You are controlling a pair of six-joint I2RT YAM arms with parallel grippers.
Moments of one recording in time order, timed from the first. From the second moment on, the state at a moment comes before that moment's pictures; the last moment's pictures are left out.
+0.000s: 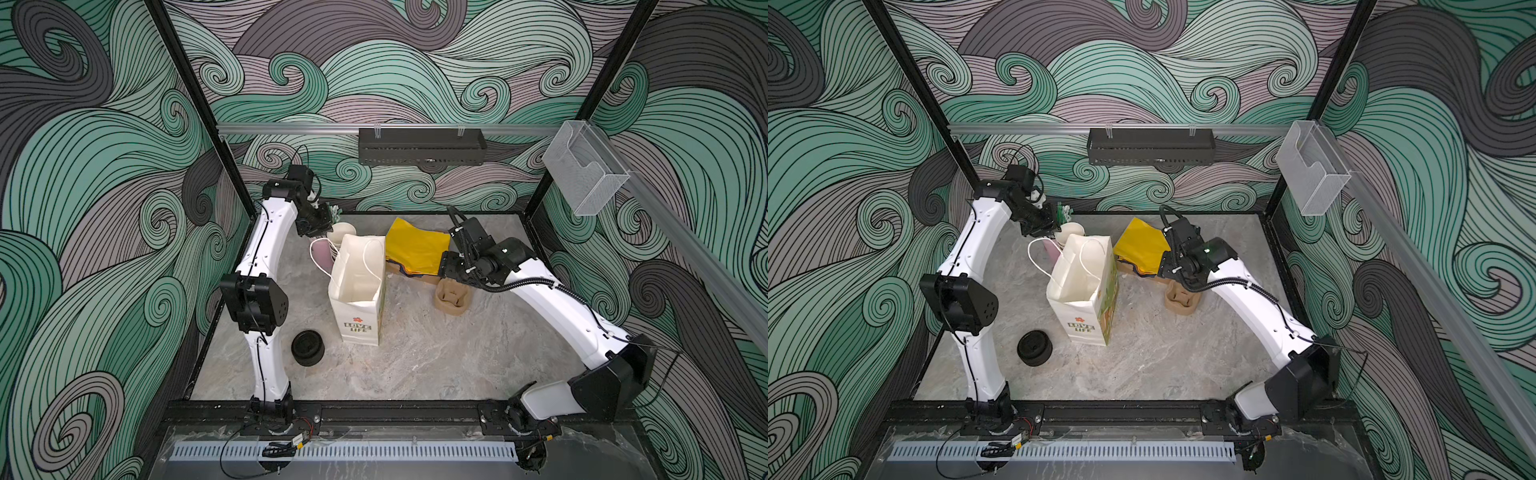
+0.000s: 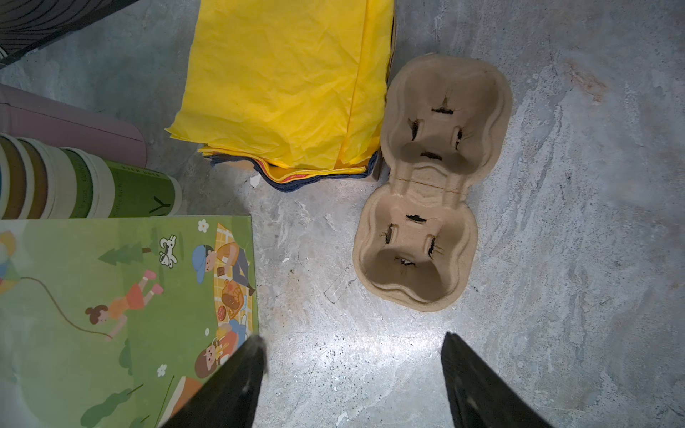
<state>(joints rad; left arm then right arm) -0.11 2.02 2.21 -1.34 0.25 -0.41 0.55 1.45 1.45 -1.07 0.16 0.73</state>
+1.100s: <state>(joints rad) -0.13 2.03 2.24 -1.36 0.21 -0.40 0.55 1.41 1.44 -1.07 0.16 0.74</state>
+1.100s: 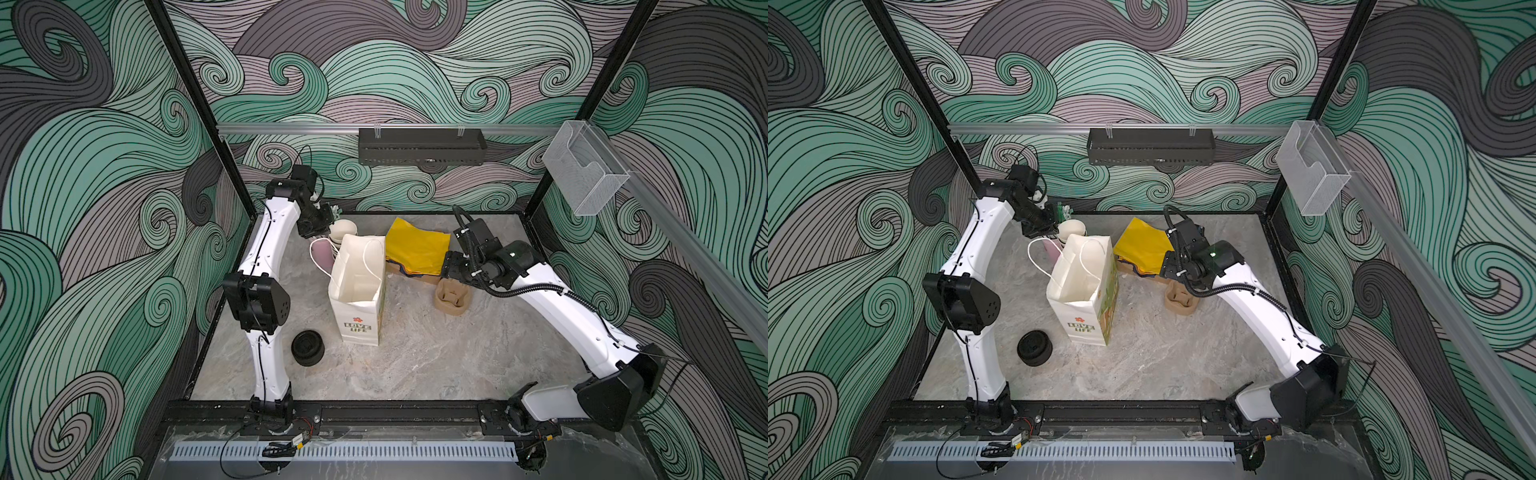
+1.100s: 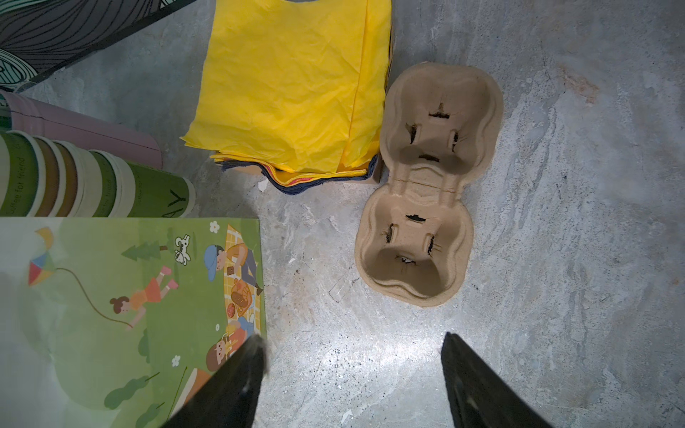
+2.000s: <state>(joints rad) -0.13 1.81 2.26 -1.28 0.15 -0.48 0.55 1.31 1.41 -1.07 0.19 0.77</state>
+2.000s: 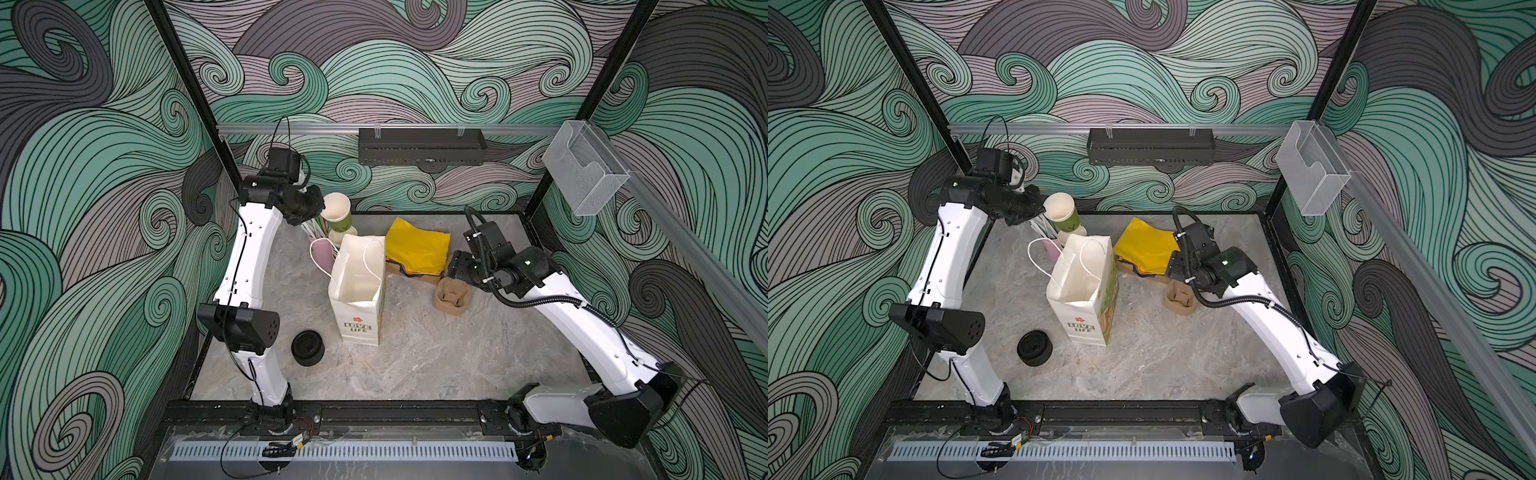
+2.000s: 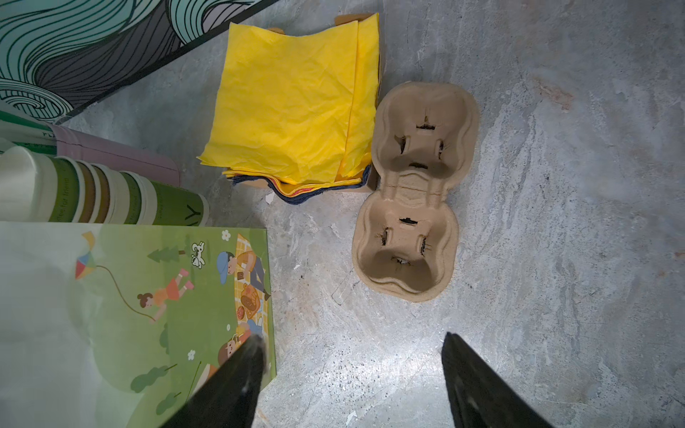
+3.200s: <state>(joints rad) -0.96 1.78 2.23 -1.31 0.05 -0.19 0.40 0.94 1.27 -1.32 0.46 0.72</state>
